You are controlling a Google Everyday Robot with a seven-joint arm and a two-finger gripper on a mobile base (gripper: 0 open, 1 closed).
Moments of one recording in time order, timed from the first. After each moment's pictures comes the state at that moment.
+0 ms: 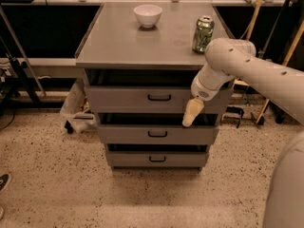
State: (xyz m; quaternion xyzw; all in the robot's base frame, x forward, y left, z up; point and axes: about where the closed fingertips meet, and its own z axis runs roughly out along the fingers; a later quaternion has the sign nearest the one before) arm 0.674 -0.156 0.695 -0.59 0.79 0.03 0.18
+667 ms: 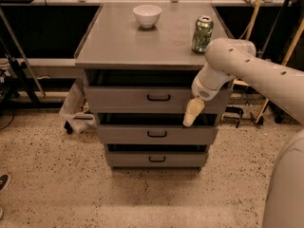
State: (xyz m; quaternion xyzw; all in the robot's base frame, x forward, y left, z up) arm 0.677 -0.157 0.694 -0.59 0.79 0.02 0.18
